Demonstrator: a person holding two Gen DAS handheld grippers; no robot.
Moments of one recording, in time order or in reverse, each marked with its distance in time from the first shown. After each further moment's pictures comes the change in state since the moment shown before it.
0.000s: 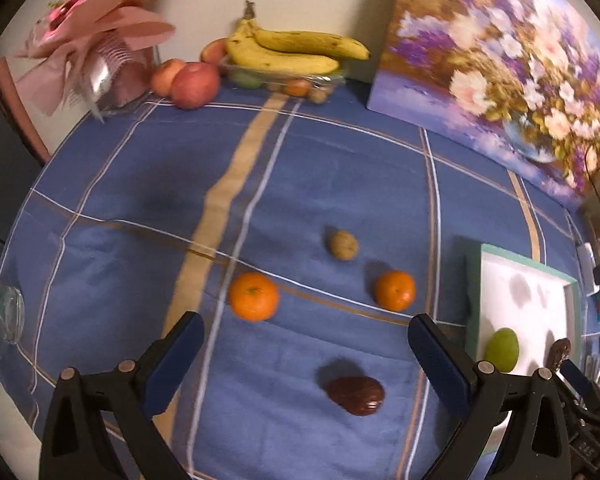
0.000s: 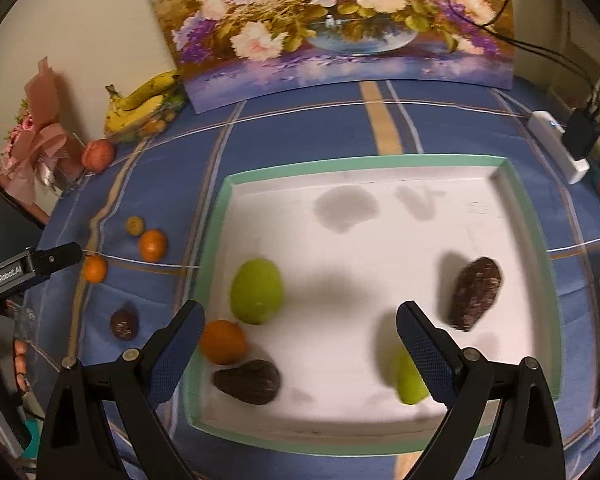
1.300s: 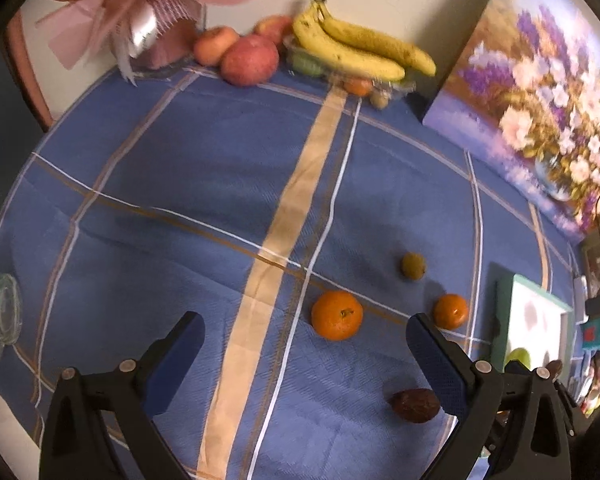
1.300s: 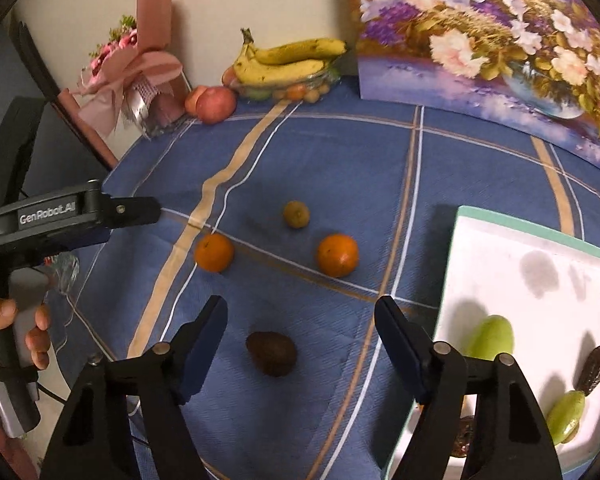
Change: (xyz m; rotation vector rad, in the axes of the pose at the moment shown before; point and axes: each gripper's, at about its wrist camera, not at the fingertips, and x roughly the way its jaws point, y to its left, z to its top) left arm 0.022 0.076 0.019 -0.093 0.082 -0.056; right arm 0.037 0.159 0.005 -0.285 0.038 0.165
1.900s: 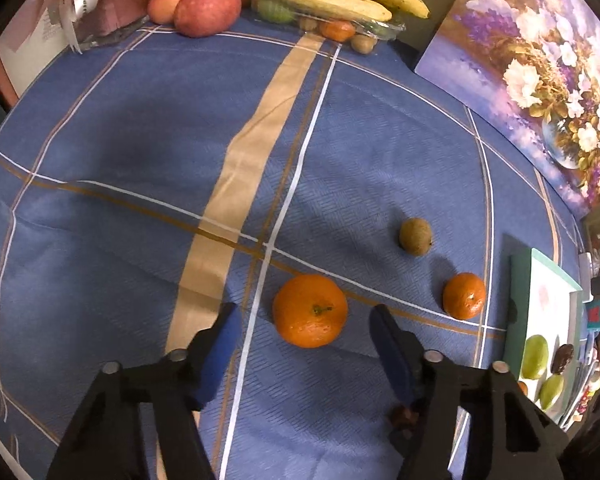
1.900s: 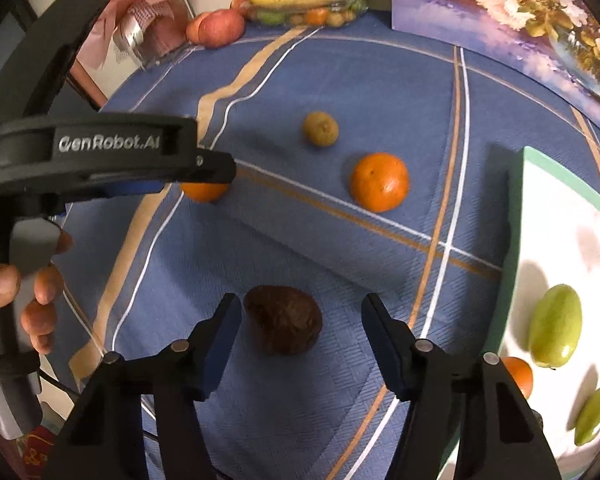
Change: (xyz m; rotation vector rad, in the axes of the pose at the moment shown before) left arm 0.053 -0.019 -0.008 0.028 0.089 -0.042; right arm 0.059 0.016 -0.025 -0.059 0.186 -0.010
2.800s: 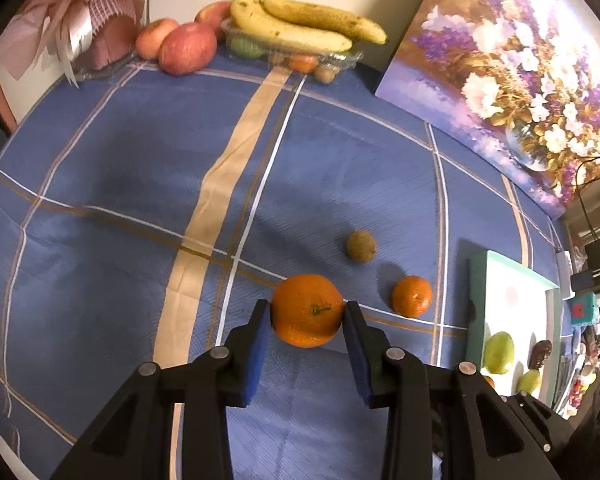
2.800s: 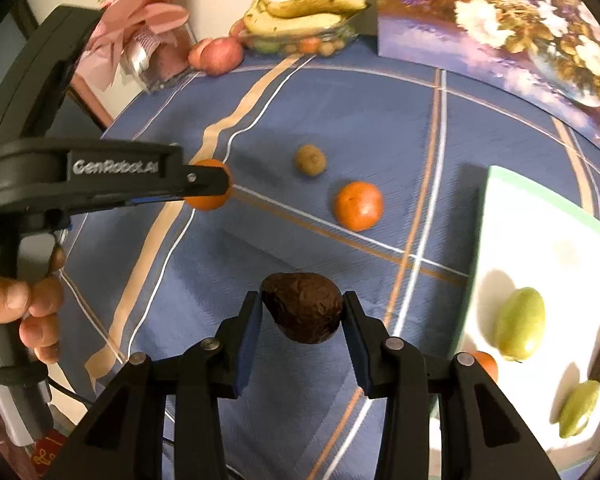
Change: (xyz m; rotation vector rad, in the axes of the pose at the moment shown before) left arm -0.040 -0.024 -0.003 0.037 -0.078 -0.037; right arm -0.039 -0.016 -0.006 0.025 -0.074 -0.004
